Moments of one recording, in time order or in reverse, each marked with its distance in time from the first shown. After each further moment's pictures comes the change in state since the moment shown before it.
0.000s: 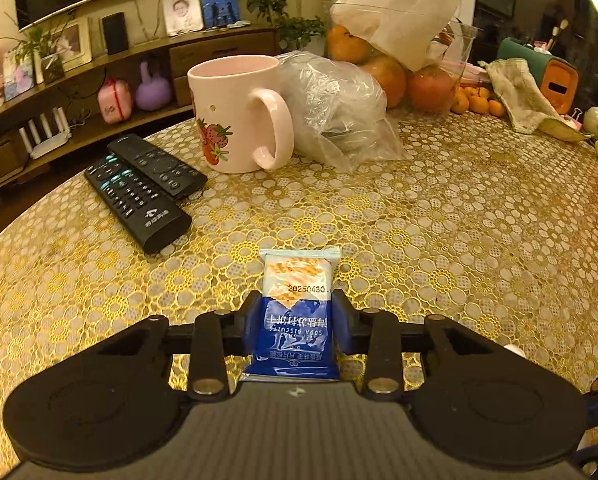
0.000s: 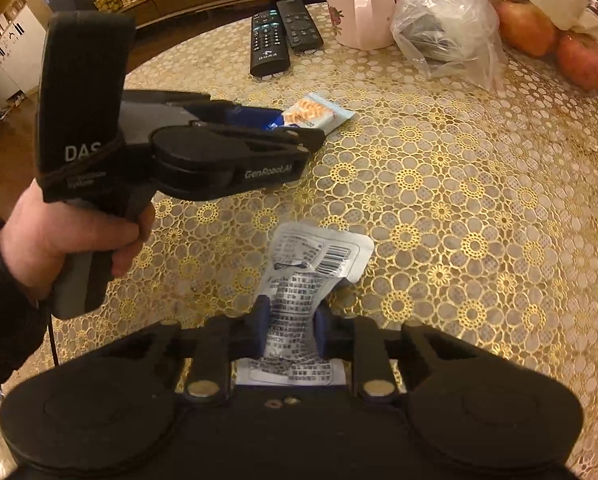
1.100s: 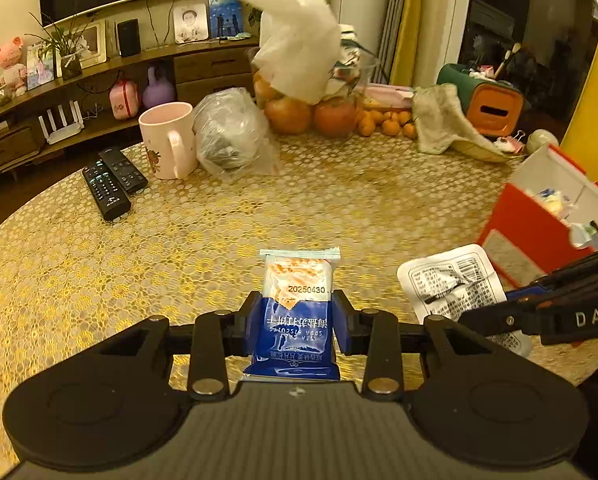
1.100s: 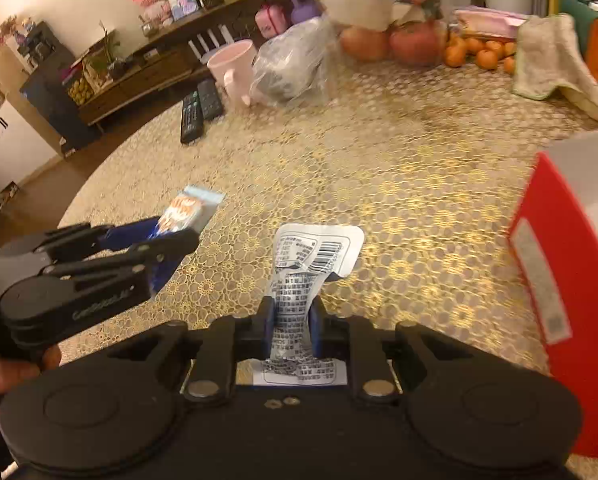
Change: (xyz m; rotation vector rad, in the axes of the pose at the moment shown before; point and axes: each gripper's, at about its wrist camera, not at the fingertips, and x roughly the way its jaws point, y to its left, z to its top) left arm -0.148 -0.163 -0.006 -0.088 -0.009 0.020; right arm -0.141 -0.105 -0.095 0.216 -0.177 0.019
